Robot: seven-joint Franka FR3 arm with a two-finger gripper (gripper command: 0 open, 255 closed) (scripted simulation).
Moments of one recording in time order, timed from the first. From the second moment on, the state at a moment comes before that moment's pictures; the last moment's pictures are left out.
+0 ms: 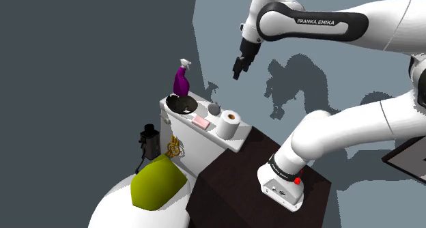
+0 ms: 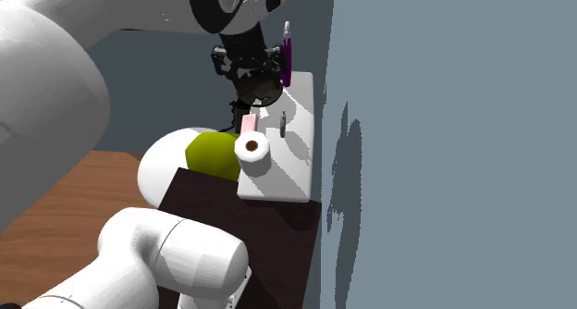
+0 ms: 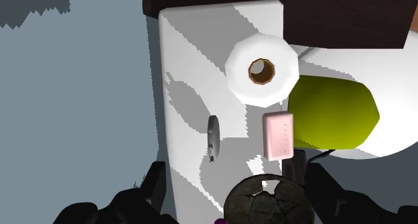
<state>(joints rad) -0.03 -0.62 0.01 -2.44 -0.12 1.84 -0.12</state>
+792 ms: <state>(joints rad) -0.03 -0.23 -0.08 -2.46 -0.07 2.18 -0.23</state>
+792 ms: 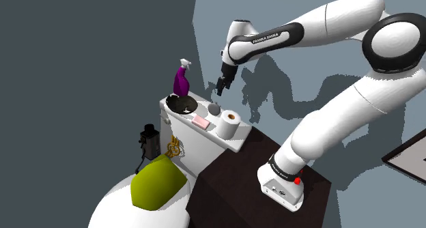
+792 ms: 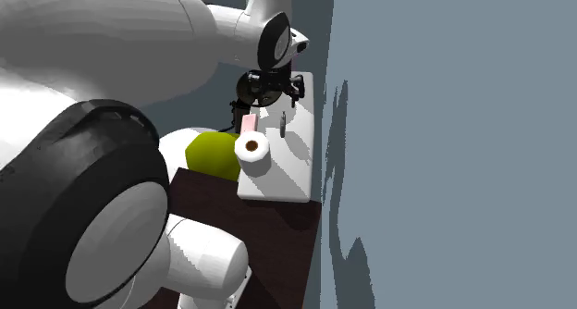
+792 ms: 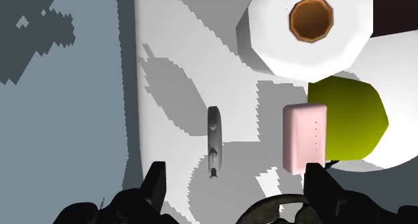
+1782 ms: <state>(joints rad) -0.03 0.10 -0.11 -2.43 0.02 2.43 -0.33</state>
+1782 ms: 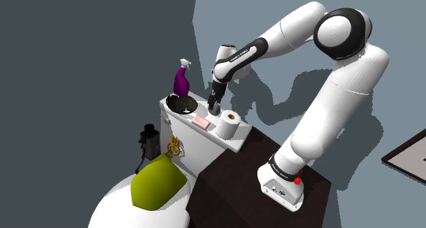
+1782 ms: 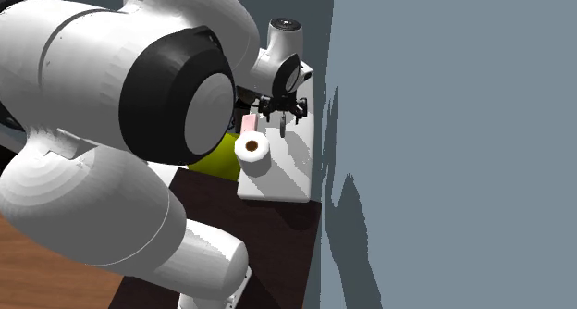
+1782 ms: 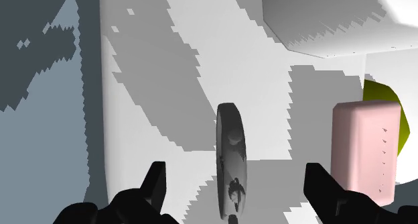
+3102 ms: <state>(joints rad) -0.03 0.07 -0.11 -2.43 0.02 2.40 -0.33</state>
